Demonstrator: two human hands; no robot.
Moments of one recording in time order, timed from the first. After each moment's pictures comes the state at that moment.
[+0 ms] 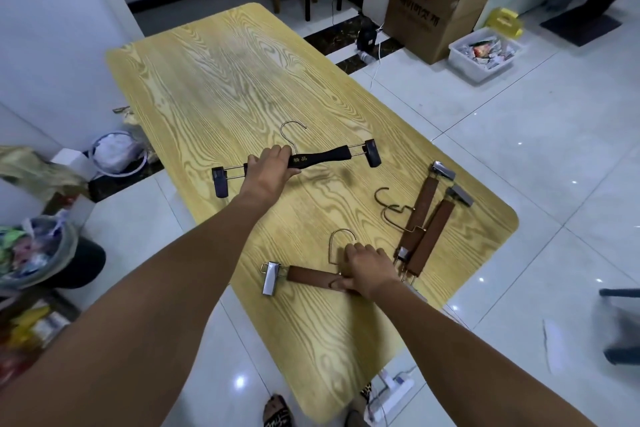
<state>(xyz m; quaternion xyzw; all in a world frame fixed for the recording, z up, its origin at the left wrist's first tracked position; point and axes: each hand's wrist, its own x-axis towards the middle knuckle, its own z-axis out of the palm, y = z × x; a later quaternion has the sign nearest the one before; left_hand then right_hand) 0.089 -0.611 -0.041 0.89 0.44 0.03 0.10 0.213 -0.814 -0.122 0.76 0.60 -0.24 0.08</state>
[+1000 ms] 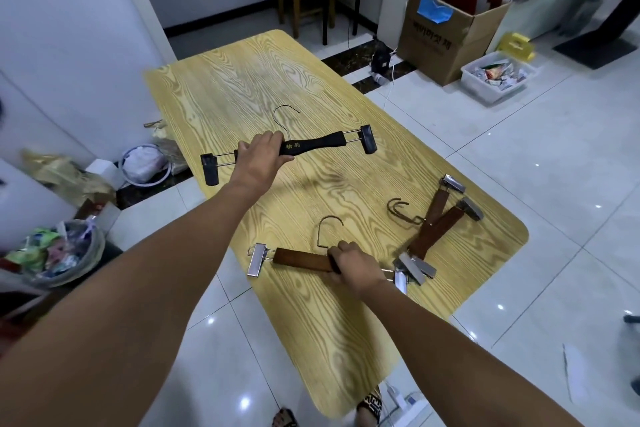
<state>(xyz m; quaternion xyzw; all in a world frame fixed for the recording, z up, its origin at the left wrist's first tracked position) 0.046 -0.607 0.021 0.88 0.46 0.10 0.06 0.170 -0.796 -0.100 0.72 0.66 -0.20 0.00</state>
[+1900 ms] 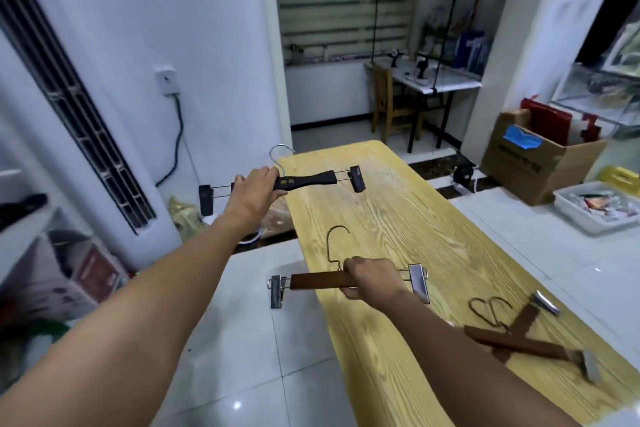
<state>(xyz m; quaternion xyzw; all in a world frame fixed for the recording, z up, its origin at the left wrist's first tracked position) -0.158 -0.615 0.165 0.80 0.58 0.13 -0.07 0.068 -0.726 0.054 0.58 0.82 0.01 -0.03</state>
